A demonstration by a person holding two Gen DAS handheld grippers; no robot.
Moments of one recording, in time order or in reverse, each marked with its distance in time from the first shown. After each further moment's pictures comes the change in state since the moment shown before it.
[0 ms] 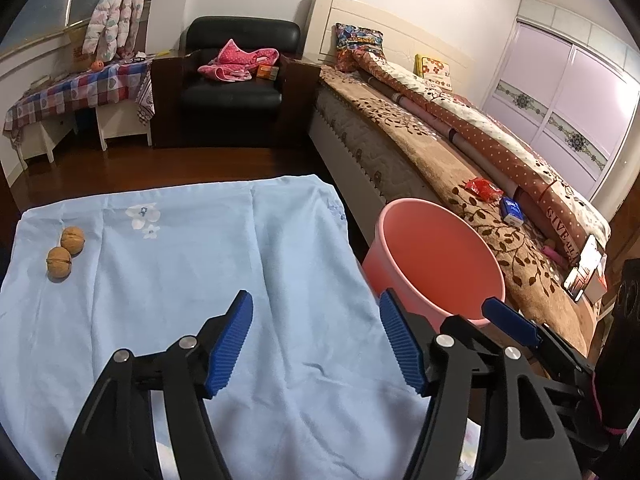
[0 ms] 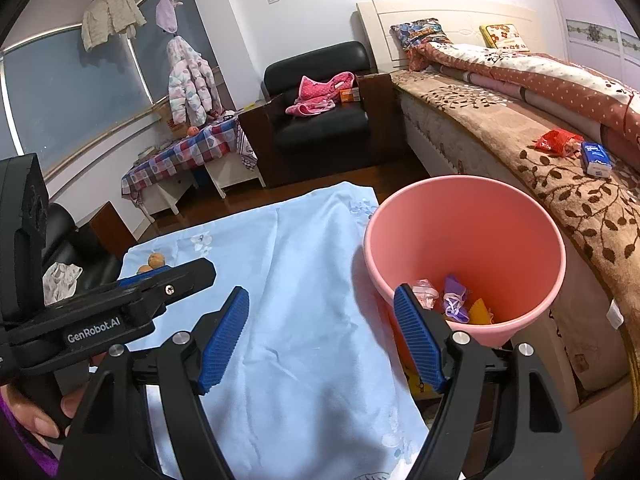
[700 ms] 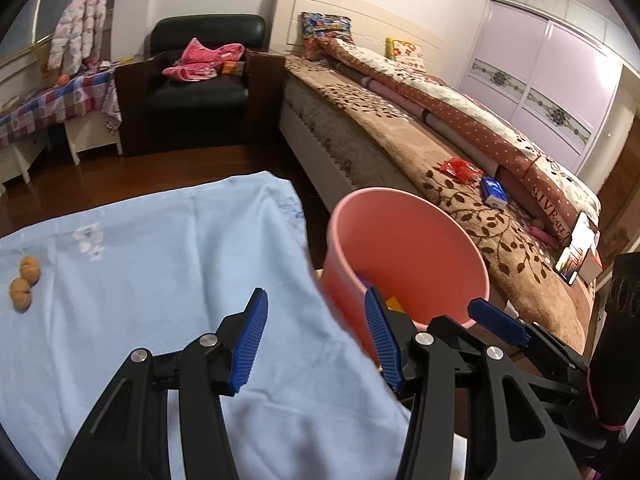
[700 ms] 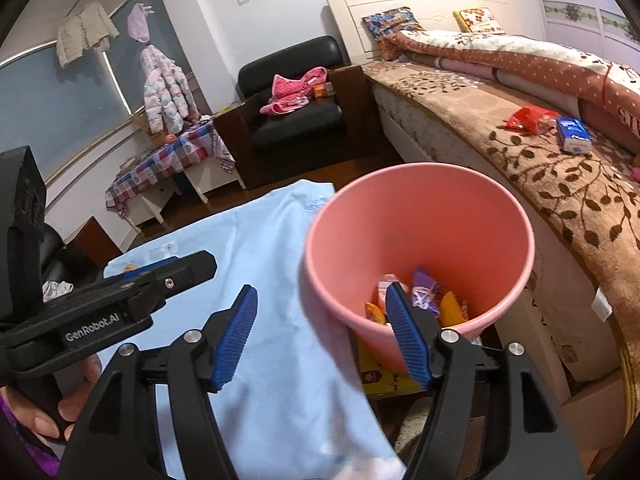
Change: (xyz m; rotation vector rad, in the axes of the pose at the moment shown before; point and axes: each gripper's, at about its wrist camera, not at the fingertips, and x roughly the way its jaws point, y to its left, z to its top) left arm 0.037 -0.044 0.012 0.075 0.036 -0.053; right arm 0.003 -0.049 0.002 0.074 0.014 -0.035
